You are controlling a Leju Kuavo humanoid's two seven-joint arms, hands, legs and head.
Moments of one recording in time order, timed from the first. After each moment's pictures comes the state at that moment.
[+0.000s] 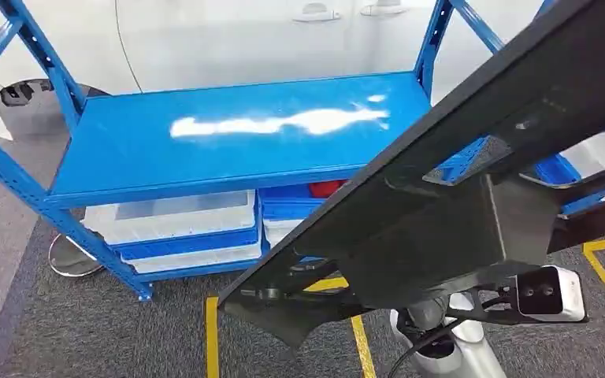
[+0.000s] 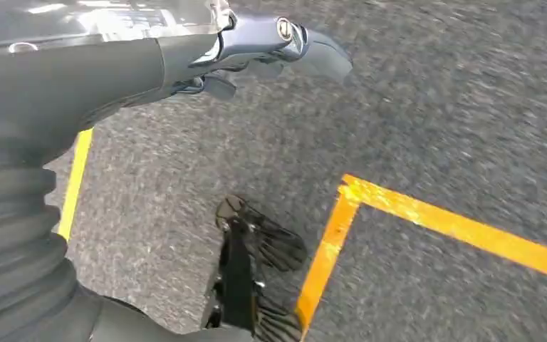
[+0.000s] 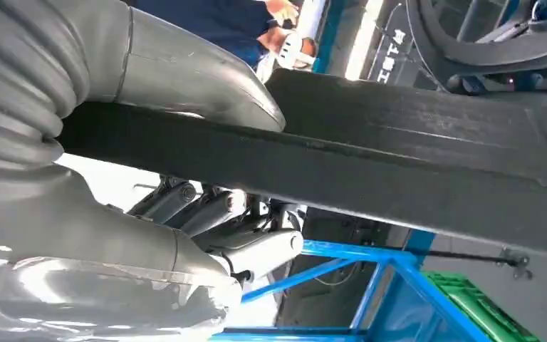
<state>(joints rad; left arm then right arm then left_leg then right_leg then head) -0.03 0.01 0.15 -0.19 0.40 0.25 -0.40 -0.24 -0.02 0.43 -1.85 -0.43 0.55 -0.55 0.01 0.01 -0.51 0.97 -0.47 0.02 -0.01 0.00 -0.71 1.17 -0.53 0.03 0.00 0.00</state>
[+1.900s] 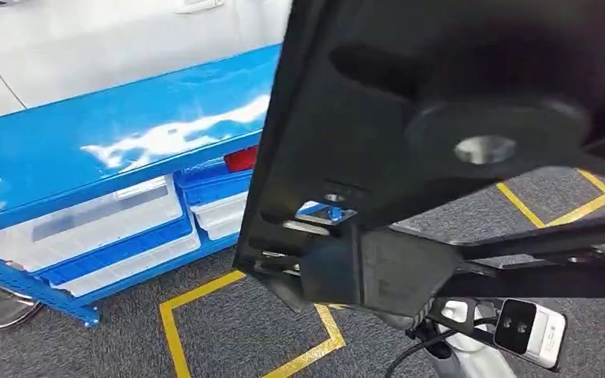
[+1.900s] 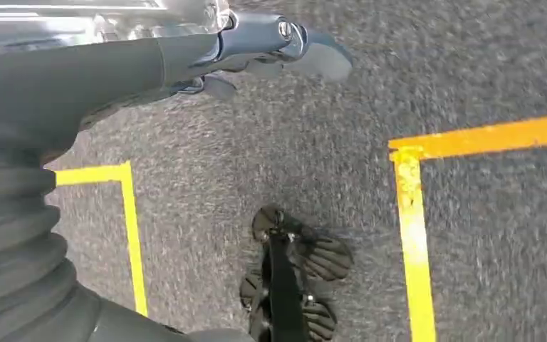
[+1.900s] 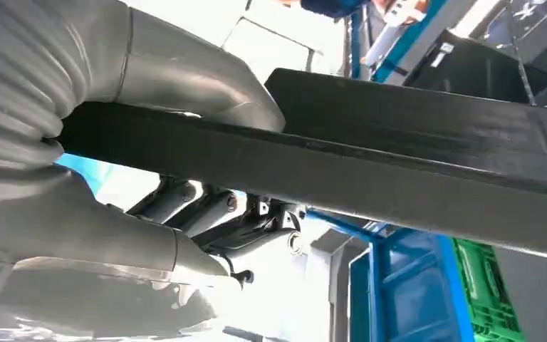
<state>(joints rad) -0.02 0.03 0.09 -0.19 0.28 0.23 -0.32 -0.30 -0.09 0.51 -1.88 -0.12 0.30 -0.62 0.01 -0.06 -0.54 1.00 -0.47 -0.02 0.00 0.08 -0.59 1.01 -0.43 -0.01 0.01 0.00</state>
